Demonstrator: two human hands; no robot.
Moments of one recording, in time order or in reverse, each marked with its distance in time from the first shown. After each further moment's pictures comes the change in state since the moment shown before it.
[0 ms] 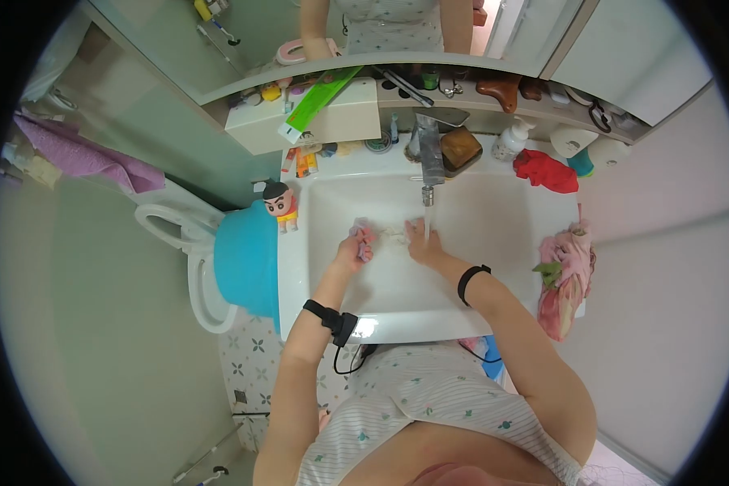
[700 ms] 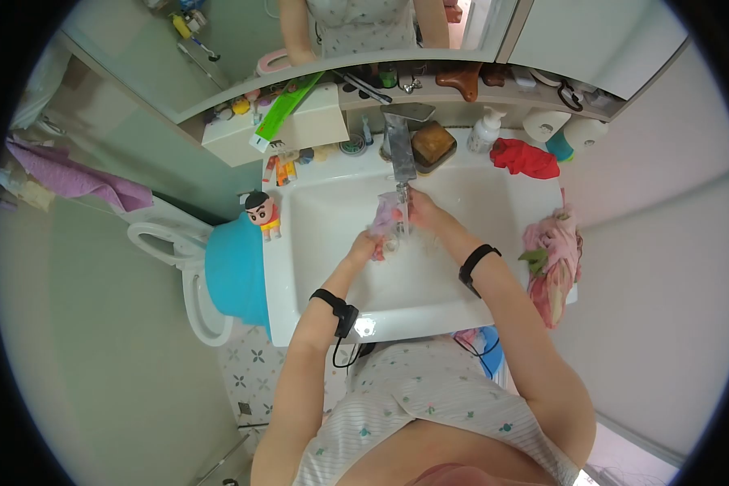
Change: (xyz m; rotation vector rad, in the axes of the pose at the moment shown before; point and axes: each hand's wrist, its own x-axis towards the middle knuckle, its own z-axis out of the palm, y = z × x) left_hand 0.016 -0.036 0.048 0.780 -0.280 0.249; right_hand 0.053 0.021 -0.115 2.099 -0.391 0.588
